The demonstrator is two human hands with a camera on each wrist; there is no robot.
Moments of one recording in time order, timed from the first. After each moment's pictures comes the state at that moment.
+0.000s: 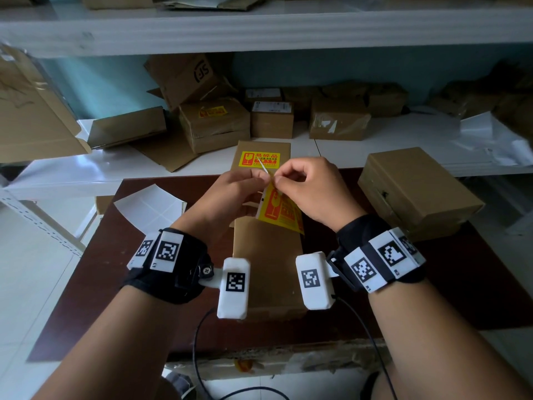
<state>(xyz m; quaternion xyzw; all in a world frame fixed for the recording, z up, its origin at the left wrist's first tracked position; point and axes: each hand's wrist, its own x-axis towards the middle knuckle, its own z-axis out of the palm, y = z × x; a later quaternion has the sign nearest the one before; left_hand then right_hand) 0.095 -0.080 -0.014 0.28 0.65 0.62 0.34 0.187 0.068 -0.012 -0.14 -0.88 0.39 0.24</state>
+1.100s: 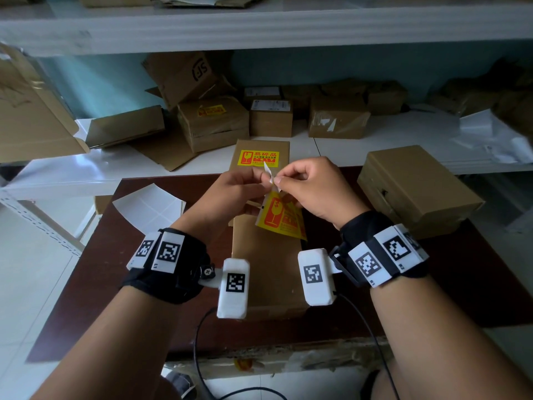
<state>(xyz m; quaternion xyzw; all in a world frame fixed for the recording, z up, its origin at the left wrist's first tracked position) 0.095 -0.079 -0.015 0.31 0.68 0.59 0.32 0.189 0.071 -0.010 -0.18 -0.86 0.45 0.18</state>
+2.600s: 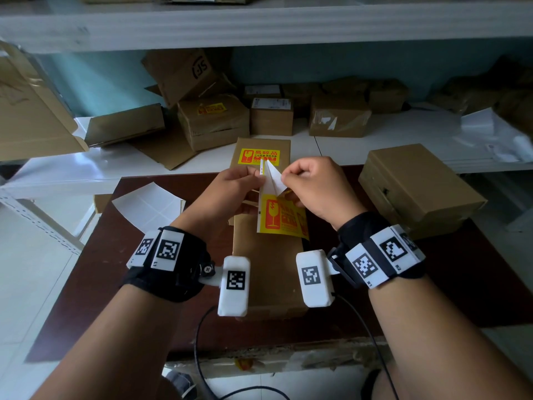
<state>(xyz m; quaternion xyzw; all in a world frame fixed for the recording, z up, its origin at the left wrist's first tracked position) 0.088 -0.075 -0.019 0.23 0.69 0.61 0.31 0.184 0.068 -0.015 -0.23 -0.84 0.45 0.20</state>
